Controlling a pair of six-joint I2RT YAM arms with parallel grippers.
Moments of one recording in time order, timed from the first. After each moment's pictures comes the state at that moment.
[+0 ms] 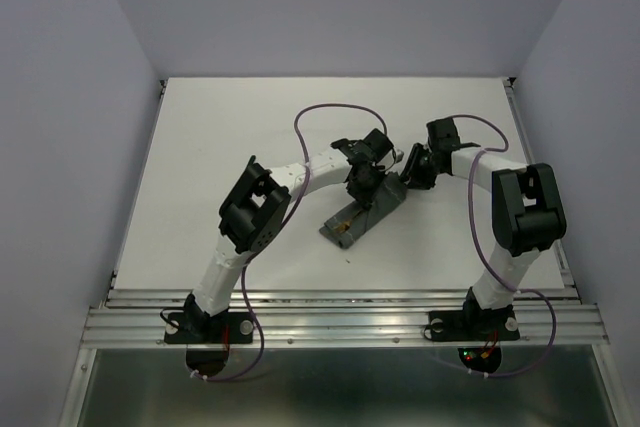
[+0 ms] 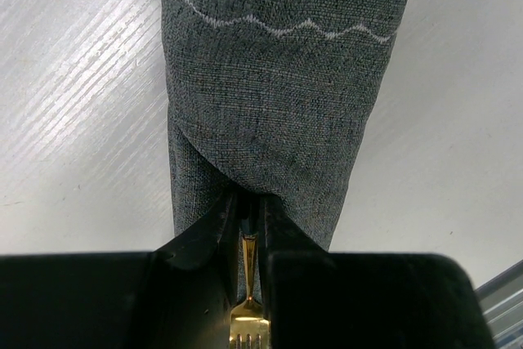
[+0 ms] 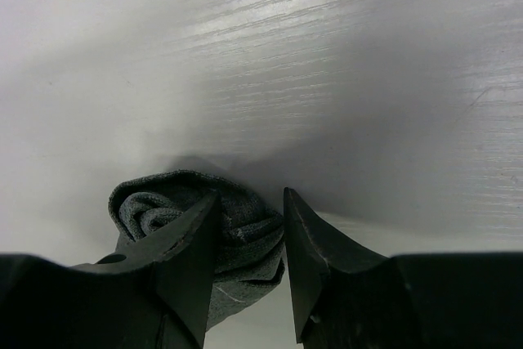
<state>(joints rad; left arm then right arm) -0.86 2.19 1.77 -0.71 0.12 -0.18 0.17 1.81 1.10 -0.33 -0.22 0.58</state>
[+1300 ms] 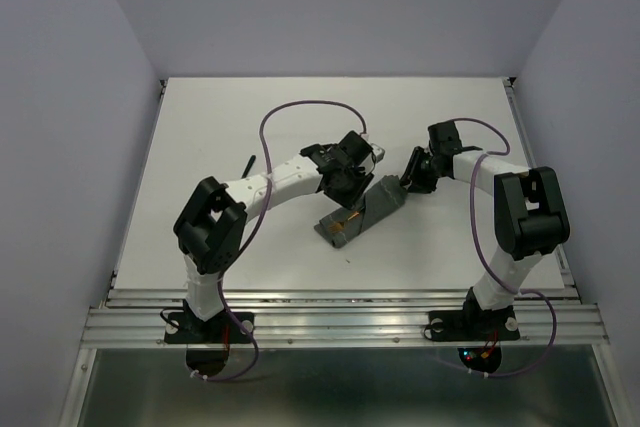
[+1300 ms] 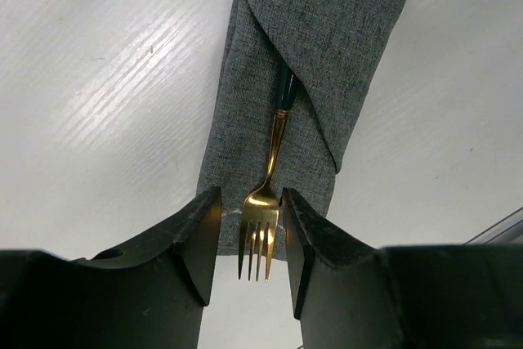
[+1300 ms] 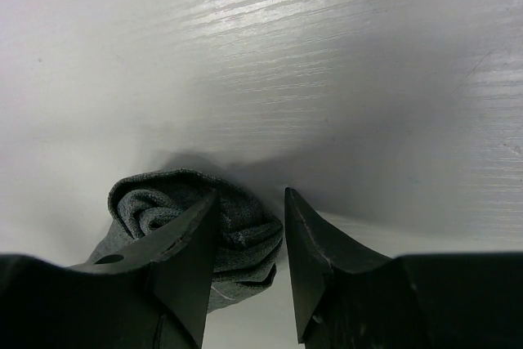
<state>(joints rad) -0.86 1.87 1.48 -0.68 0.01 -0.18 0.17 1.78 1.06 -0.33 -0.23 0.58</state>
